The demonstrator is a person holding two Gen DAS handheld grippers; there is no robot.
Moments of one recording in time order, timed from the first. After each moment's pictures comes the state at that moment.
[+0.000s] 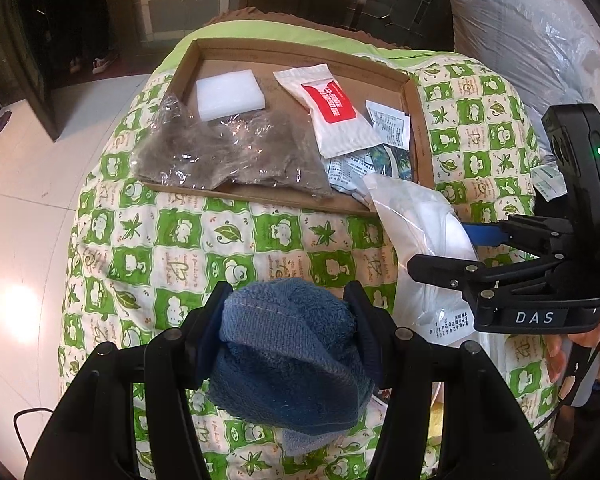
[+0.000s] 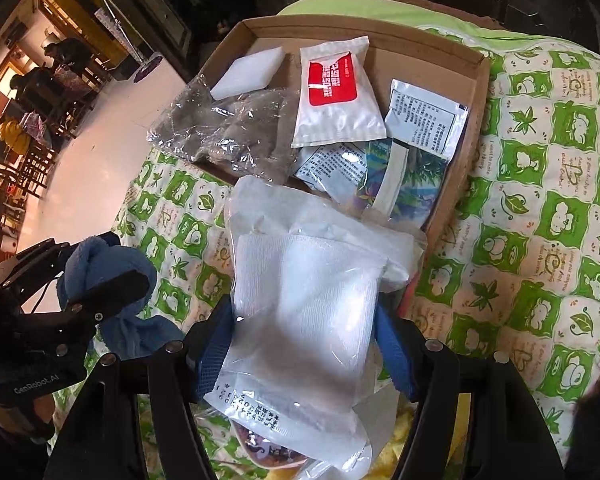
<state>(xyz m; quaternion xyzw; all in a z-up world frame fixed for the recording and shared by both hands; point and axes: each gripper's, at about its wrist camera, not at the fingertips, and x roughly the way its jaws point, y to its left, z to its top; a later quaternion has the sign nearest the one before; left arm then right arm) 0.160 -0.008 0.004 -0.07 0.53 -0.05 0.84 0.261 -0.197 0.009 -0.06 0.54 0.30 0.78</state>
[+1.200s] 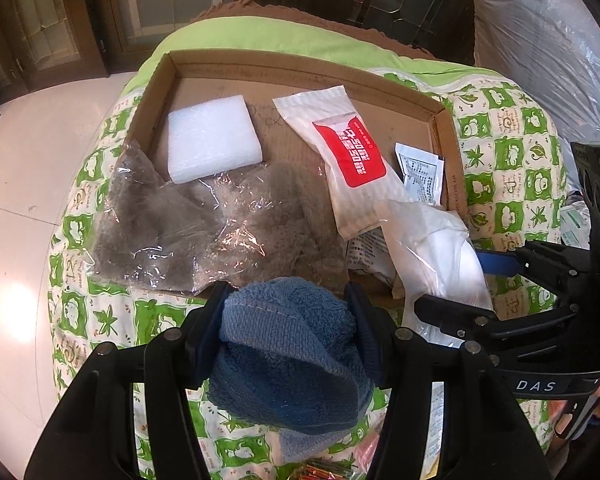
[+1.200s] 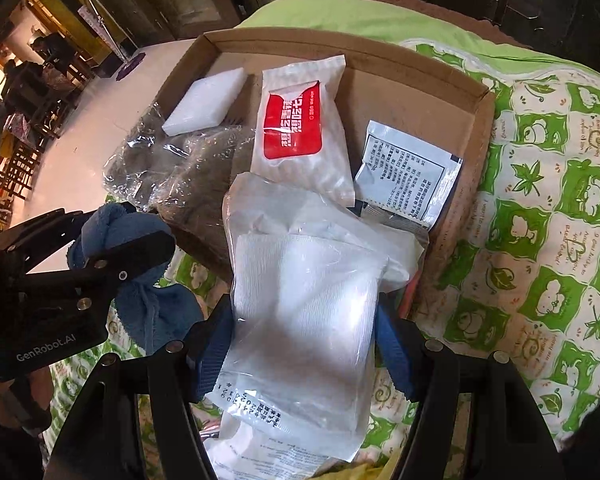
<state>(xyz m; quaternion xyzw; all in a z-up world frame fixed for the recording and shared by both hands) 0.256 -0.004 -0.013 -0.07 0.55 -0.05 0.83 0.330 -0.177 0.000 -0.08 0.55 0.28 0.78</state>
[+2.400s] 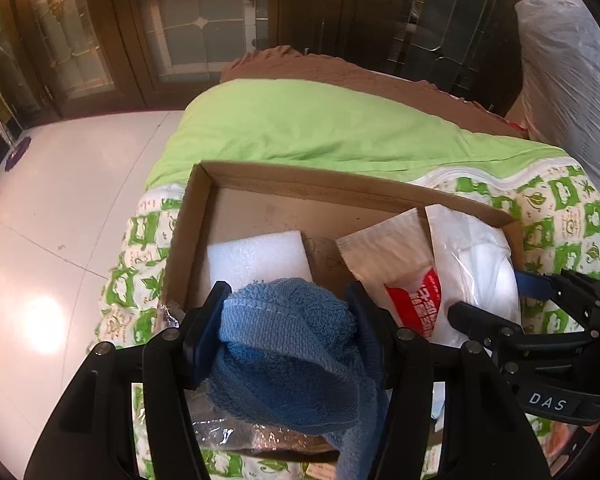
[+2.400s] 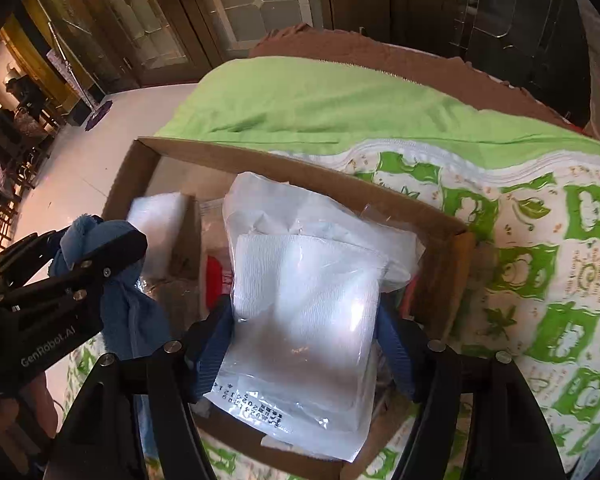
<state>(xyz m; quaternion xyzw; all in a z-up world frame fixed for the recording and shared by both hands) 0.351 0.030 -0.003 -0.05 0.50 0.02 0.86 0.415 -0.152 0.015 -0.04 0.51 0.23 0.83</state>
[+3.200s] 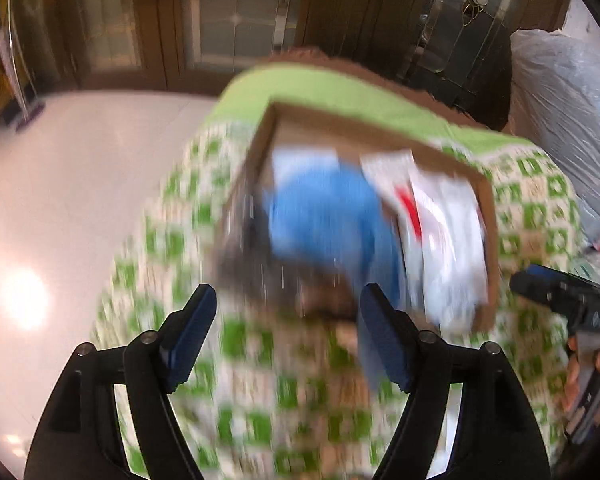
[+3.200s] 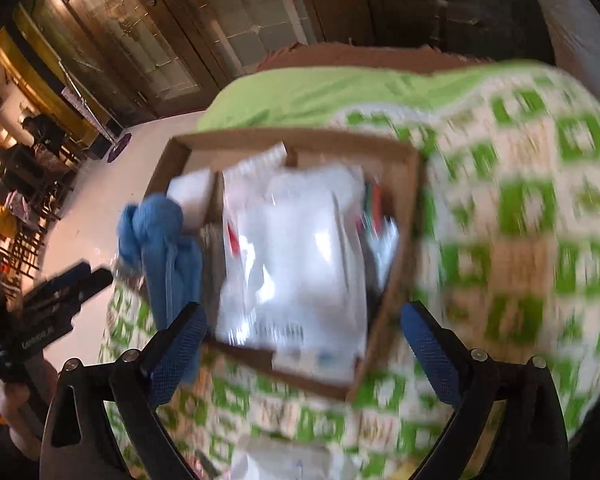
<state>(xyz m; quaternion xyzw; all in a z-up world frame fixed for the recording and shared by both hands) 0.214 0.065 0.001 -0.12 0.49 0.02 0.86 0.323 -0.239 0.021 0.04 0.49 0.25 0.83</state>
